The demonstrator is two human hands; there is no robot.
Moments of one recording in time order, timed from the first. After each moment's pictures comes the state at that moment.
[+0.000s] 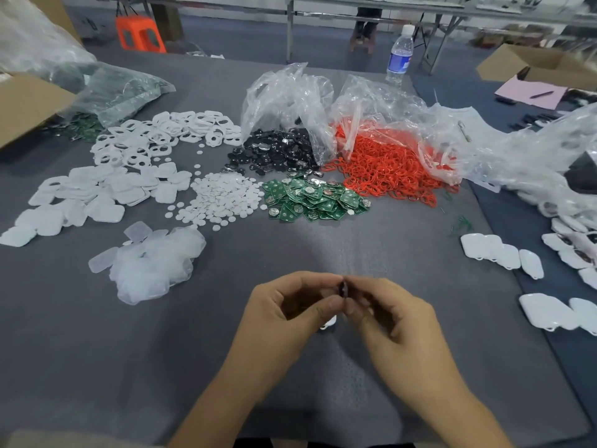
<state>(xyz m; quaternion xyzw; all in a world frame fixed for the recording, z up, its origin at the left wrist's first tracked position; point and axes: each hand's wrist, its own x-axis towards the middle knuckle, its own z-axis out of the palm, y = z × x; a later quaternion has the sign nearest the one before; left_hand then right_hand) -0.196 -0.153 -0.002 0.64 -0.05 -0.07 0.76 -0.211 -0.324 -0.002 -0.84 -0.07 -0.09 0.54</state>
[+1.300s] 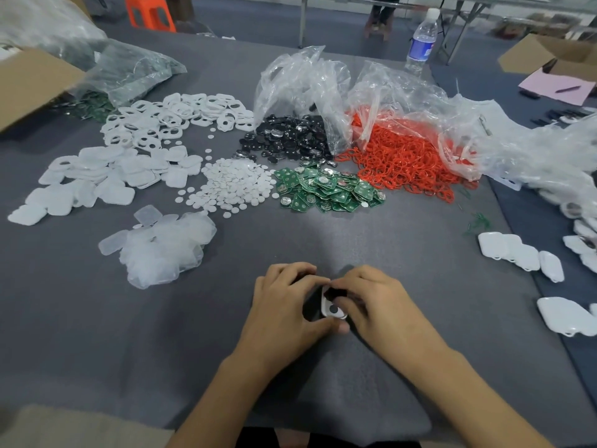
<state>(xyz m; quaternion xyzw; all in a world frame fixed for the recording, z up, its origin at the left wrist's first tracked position) -0.167 -0.138 -0.079 0.93 -0.14 0.05 0.33 -0.165 -0.326 -0.036 -0.94 -0.18 -0.02 0.29</state>
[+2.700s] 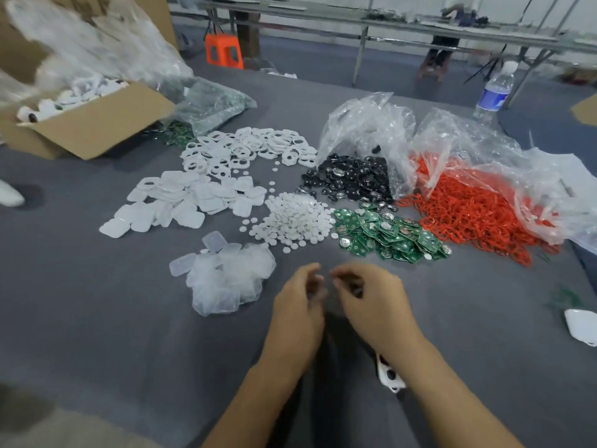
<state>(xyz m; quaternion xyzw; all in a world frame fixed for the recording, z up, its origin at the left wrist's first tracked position) -0.125 -0.094 -0.063 0.83 0.08 0.10 0.54 -0.088 -0.226 -0.029 -0.92 -0.11 -0.05 0.38</state>
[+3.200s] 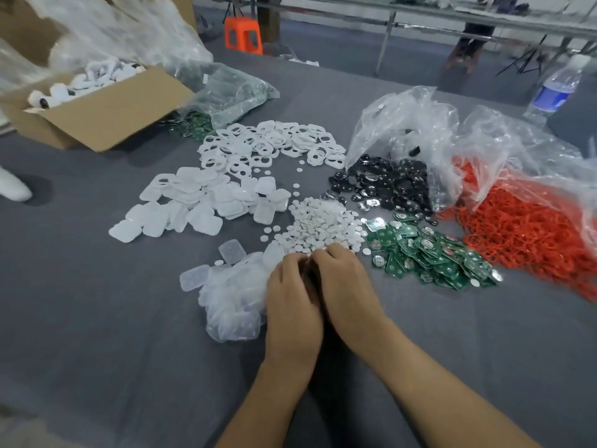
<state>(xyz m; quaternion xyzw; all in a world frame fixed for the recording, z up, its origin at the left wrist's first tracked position) -0.075 -0.059 -0.078 0.84 0.17 0.26 0.44 -0.024 -0.138 -0.050 -0.95 -0.22 -0.03 0.24</state>
